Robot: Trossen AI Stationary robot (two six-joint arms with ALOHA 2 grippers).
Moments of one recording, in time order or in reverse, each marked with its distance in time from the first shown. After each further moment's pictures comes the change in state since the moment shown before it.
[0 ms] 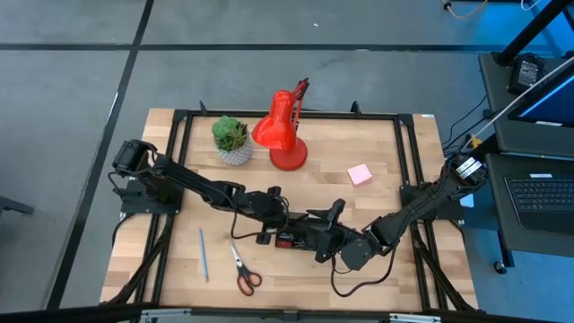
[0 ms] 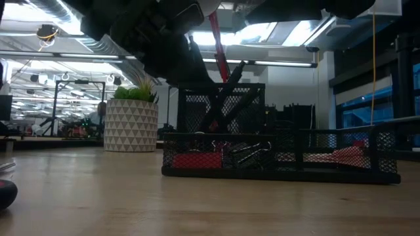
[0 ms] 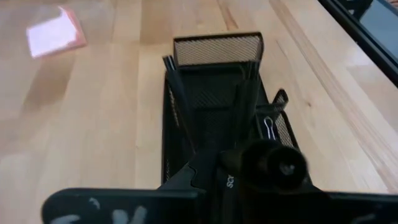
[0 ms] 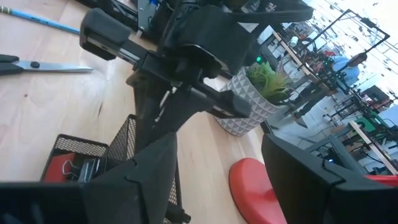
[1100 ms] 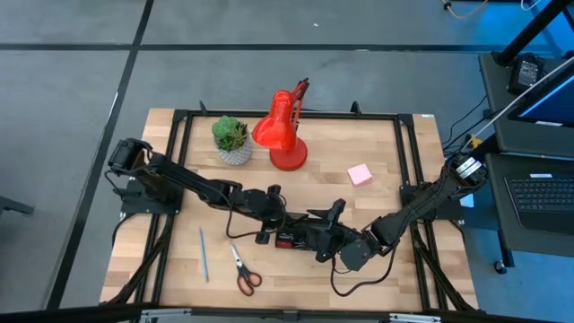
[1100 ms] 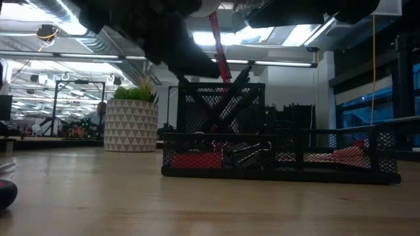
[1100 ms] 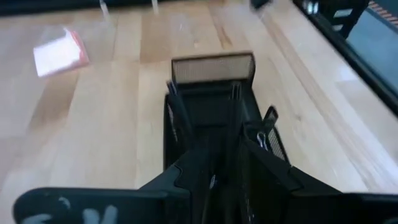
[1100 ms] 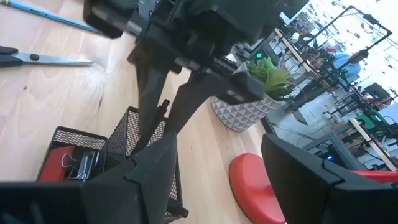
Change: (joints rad) left arm -0.001 -0.040 -0.002 0.009 0.001 0.013; right arm 0.000 0.000 0.000 -0.036 -0.001 0.025
